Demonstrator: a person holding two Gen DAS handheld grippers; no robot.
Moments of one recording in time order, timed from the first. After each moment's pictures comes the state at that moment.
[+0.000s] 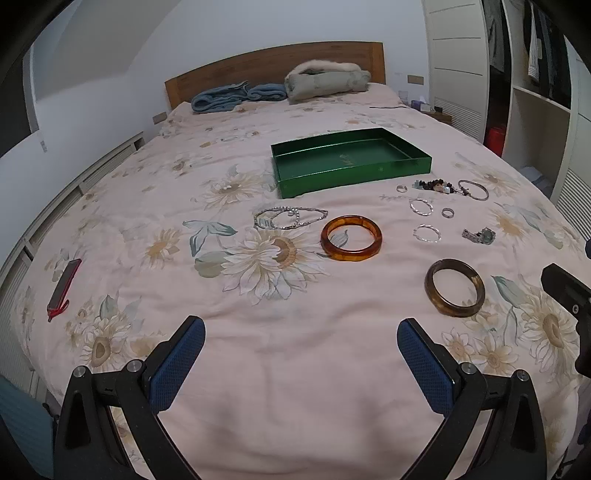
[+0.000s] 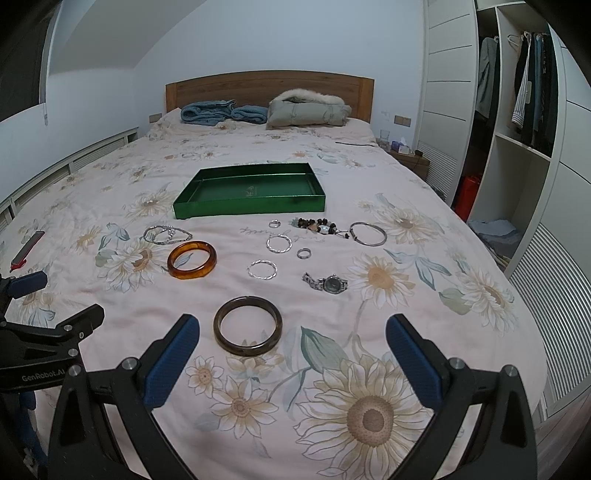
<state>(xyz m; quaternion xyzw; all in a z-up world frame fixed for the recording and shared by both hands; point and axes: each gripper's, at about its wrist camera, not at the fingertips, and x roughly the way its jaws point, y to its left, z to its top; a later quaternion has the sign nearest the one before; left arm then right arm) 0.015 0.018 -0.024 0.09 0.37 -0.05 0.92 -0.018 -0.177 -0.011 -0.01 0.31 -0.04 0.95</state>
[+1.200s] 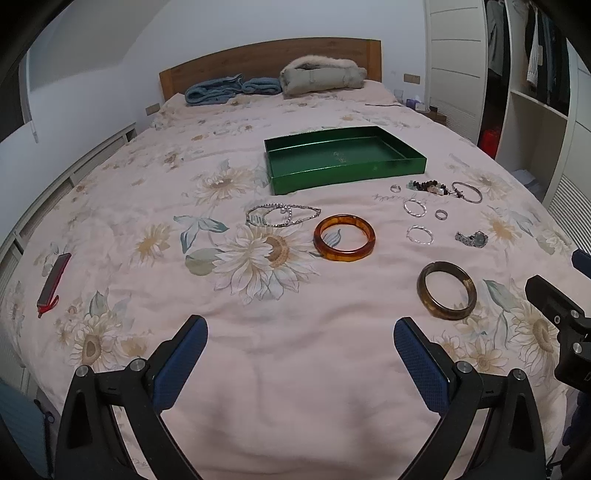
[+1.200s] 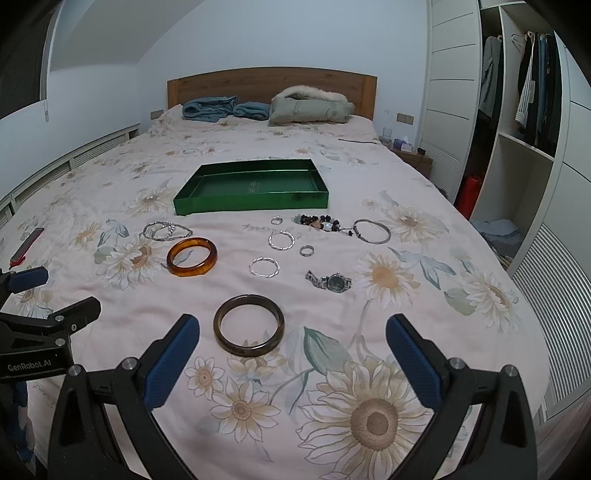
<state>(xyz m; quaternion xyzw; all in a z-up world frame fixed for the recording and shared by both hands) 0.022 0.021 -0.021 0.07 0.39 -0.07 0.92 -0.014 -0.174 -0.017 -0.01 0.32 -0.04 0.95</state>
